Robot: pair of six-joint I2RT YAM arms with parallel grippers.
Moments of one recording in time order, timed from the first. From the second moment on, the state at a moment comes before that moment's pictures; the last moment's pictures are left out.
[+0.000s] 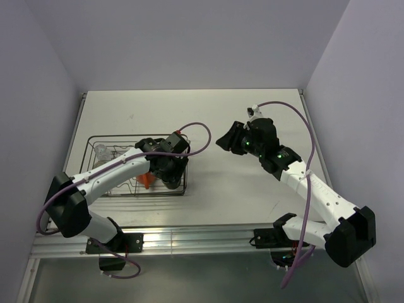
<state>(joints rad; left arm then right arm) -0.82 1.46 1.18 -0.96 -0.15 -0.38 0.49 1.10 0.89 -0.25 -0.14 0.73</state>
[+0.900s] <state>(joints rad) -0.82 1.57 1.15 -0.92 -0.13 -0.38 0.48 1.12 0.86 -0.24 -0.16 0.72</state>
